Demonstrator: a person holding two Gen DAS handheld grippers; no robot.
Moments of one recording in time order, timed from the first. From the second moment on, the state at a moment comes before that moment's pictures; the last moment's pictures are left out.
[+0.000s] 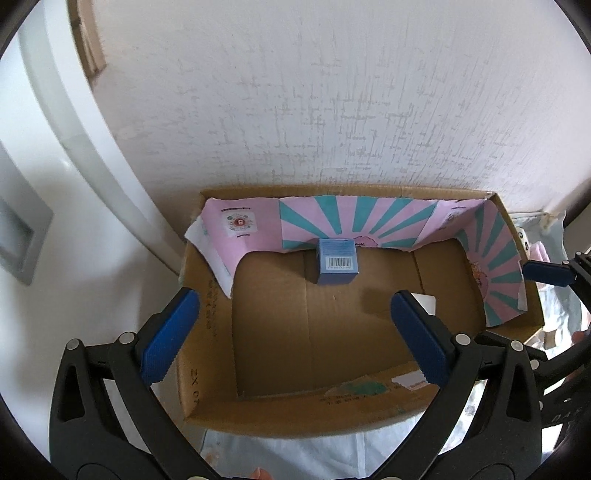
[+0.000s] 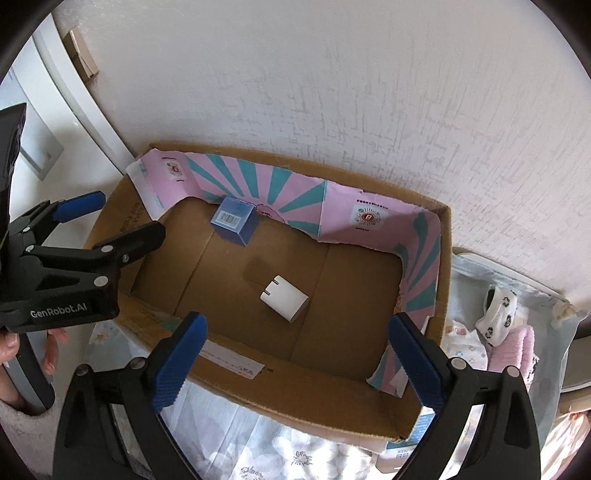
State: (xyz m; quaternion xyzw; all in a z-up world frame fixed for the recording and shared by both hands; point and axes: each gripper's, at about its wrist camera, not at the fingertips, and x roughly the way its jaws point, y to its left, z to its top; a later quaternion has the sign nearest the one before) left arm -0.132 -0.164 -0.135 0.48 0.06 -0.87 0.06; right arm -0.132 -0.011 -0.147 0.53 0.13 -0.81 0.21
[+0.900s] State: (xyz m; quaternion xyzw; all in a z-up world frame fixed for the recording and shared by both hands) left arm -0.159 -0.019 -0.006 0.40 0.04 -0.91 -0.03; right arm -0.109 0.156 -0.019 0.45 0.12 -0.87 0.18
